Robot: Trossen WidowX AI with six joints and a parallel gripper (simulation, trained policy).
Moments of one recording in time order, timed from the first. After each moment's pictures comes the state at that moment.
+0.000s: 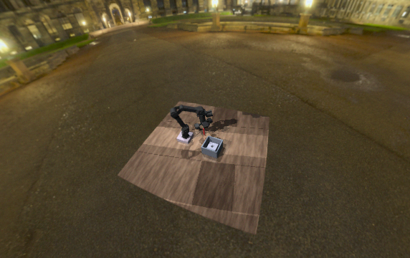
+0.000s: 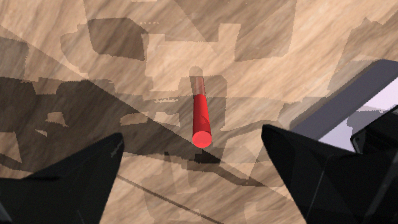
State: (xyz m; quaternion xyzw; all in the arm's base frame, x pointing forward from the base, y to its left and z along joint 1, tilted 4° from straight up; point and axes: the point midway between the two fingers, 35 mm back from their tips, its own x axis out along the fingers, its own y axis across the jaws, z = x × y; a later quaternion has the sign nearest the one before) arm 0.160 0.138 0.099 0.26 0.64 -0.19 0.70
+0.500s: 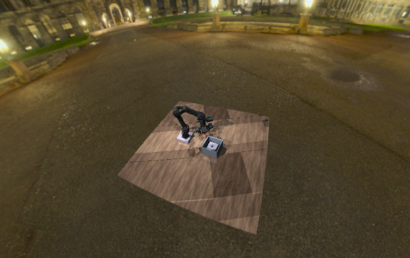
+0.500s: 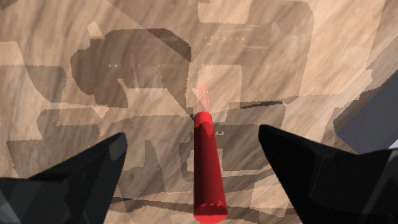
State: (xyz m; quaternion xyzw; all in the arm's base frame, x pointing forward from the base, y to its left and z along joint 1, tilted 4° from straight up) arm 0.161 0.140 0.035 0.34 0.62 -0.26 0.66
